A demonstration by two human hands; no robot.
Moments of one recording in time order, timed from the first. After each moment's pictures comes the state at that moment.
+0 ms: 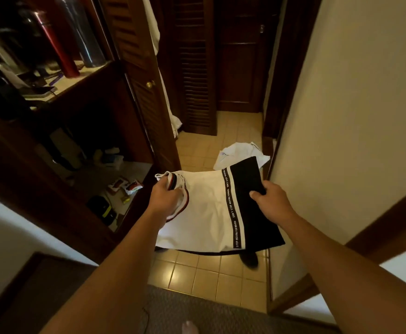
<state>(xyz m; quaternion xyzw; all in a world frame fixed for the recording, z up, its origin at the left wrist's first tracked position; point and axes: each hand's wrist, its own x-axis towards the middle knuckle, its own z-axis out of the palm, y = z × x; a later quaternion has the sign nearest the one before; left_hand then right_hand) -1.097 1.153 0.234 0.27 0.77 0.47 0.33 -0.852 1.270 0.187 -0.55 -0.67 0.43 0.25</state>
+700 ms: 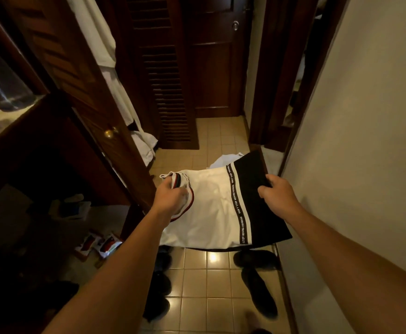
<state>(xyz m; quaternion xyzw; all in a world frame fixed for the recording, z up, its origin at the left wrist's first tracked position) -1.254 1.483 0.220 0.30 0.73 0.45 0.41 -0.990 1.556 0.184 -0.61 -0.60 0.44 0.28</state>
